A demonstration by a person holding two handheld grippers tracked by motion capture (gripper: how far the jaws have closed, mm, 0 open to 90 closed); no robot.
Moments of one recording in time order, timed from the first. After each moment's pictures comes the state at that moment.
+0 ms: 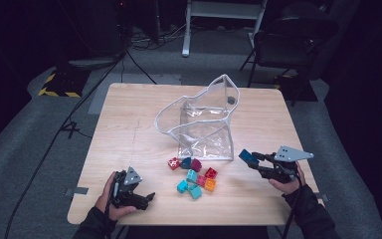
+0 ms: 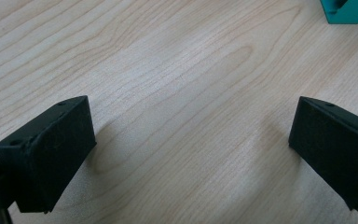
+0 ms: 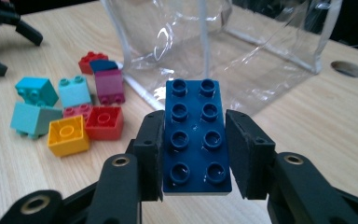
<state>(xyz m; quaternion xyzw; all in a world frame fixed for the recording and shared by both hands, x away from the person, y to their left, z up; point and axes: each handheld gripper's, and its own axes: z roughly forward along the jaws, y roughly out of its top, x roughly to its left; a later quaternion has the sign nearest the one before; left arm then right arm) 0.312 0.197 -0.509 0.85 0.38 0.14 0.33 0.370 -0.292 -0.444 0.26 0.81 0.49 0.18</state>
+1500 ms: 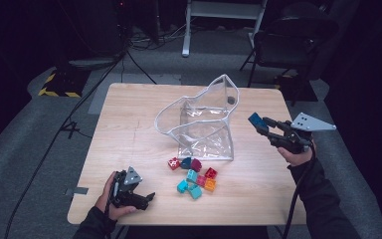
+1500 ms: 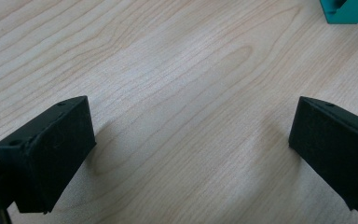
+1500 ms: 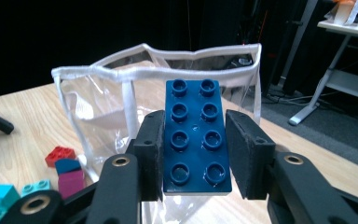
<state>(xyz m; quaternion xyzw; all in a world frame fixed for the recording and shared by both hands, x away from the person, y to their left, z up) 0.312 0.197 -0.509 0.86 0.38 0.14 0.33 0.406 -0.294 -0.354 0.27 0.75 0.55 0.25</state>
